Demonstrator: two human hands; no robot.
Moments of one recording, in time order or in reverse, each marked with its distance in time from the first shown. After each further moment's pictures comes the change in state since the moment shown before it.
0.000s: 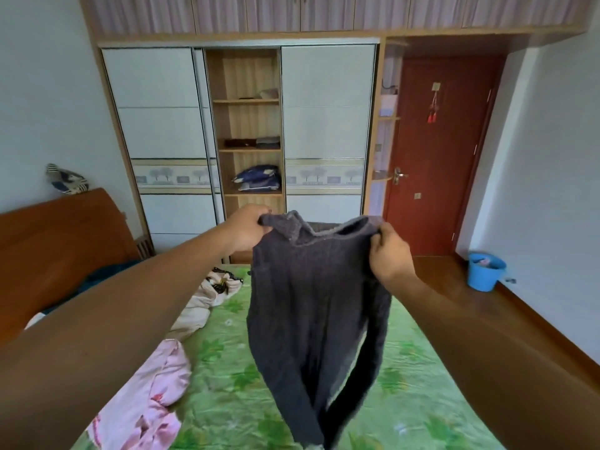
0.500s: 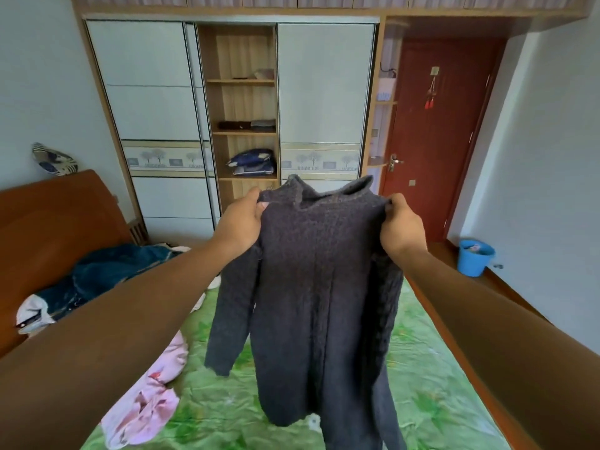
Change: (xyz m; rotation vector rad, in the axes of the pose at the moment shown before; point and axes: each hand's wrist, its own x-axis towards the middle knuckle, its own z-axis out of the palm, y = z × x) left_hand -0.017 -0.024 0.030 0.056 0.299 0.142; right_hand 0.008 0.004 -0.026 -0.040 0.029 0.016
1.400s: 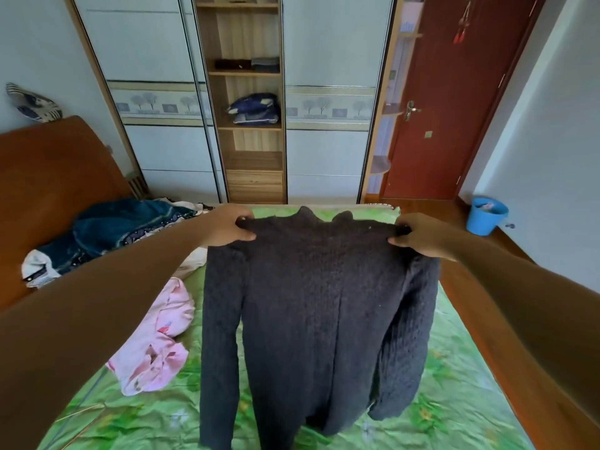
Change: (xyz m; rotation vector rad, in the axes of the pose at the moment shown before) left_hand 0.001 -0.120 0.030 0.151 -0.654 -0.144; right_hand 0.035 0.102 0.048 -0.254 -0.714 0.026
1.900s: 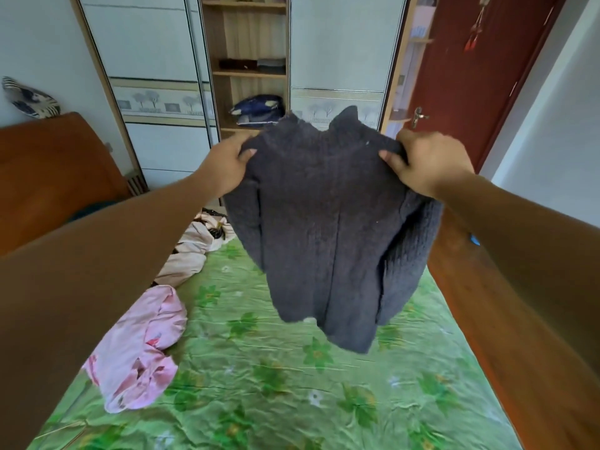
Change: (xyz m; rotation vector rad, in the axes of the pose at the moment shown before) left_hand 0.071 0.041 -0.075 -0.162 0.572 0.113; right_hand 0.067 -0.076 -0.098 -0.613 0.665 -0.368
